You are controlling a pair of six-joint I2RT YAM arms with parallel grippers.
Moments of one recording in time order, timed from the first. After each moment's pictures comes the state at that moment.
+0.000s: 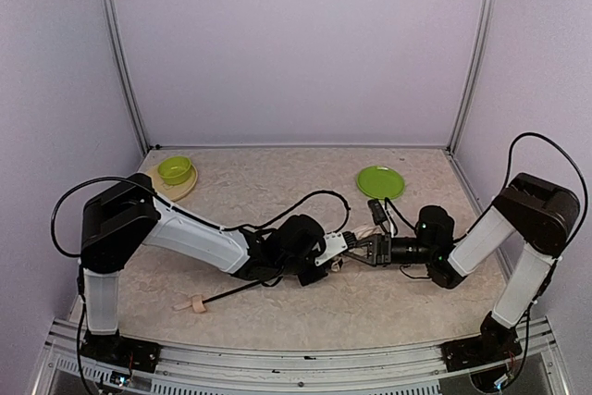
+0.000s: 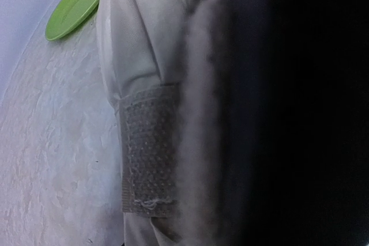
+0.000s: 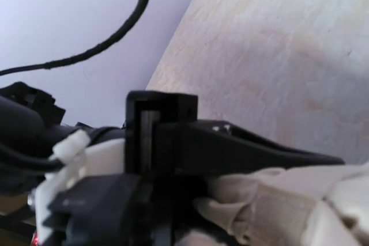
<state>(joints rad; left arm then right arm) -1.12 2.05 1.18 0.18 -0.21 0.34 0.60 1.73 0.36 1.22 -0.79 0.89</state>
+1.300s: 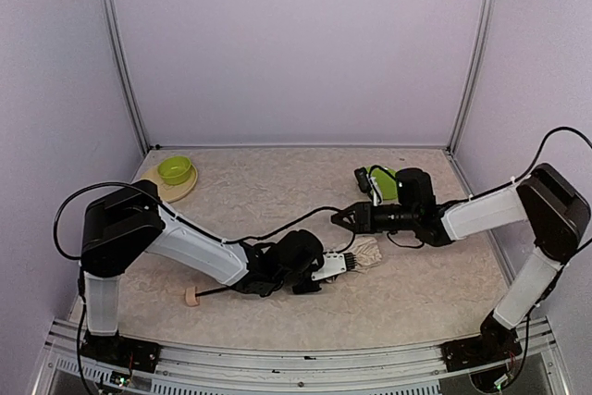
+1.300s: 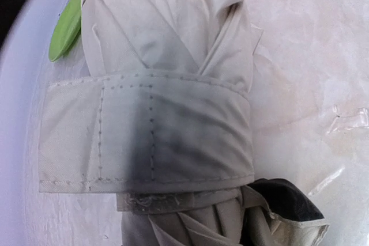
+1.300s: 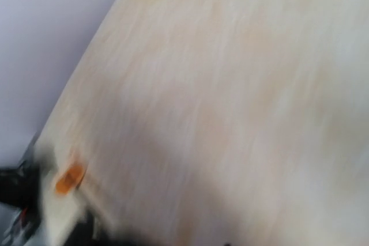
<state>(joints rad) -1.17 2.06 1.10 0.26 -0.32 0.58 0.59 1.67 0.69 0.57 -0.60 0.59</state>
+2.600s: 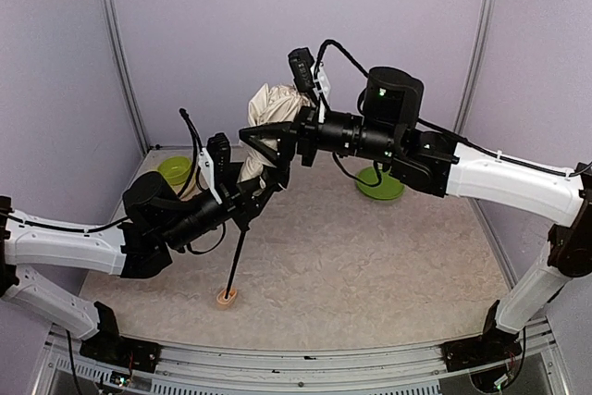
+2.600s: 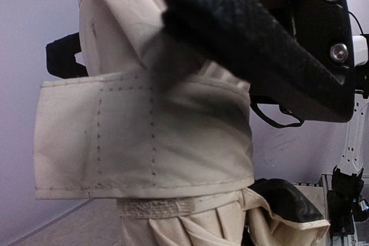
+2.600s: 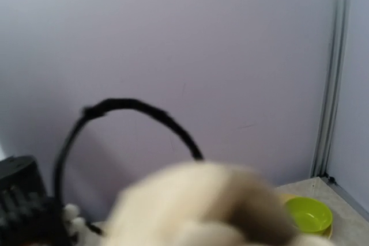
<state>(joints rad) -1.01 1.29 0.67 0.90 0.04 0.08 1.01 1.58 1.47 0.21 -0.33 0.04</state>
